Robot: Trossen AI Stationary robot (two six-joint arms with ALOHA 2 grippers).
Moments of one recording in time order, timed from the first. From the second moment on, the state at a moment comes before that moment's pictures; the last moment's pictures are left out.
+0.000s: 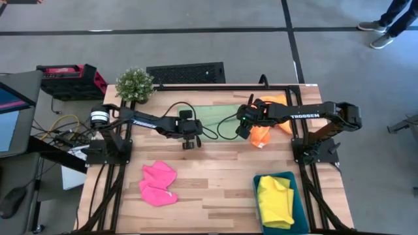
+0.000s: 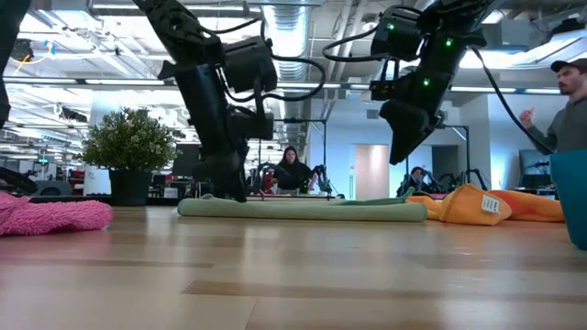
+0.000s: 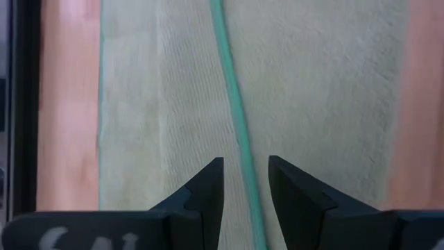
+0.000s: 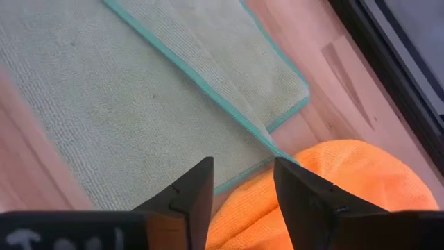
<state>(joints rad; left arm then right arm) 0.13 1.76 0.98 -0.35 -0.41 0.20 -0.21 1.46 0.93 -0.62 0.36 0.20</state>
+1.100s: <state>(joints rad) 0.17 1.77 0.96 -0.34 -0.35 0.27 -0.21 1.46 0.93 -0.59 0.36 0.20</state>
